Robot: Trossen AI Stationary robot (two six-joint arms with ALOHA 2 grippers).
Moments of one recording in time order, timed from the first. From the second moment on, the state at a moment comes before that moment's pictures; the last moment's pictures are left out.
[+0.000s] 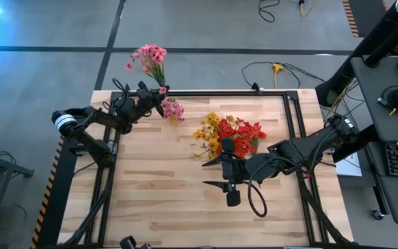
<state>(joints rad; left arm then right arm) 0.75 1.54 0.35 1.47 0.10 0.00 0.44 1.59 1.68 -0.46 0.39 -0.02</state>
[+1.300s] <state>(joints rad) 0.75 1.56 0.34 1.42 0.09 -0.05 0.44 1.59 1.68 -0.46 0.39 -0.03</state>
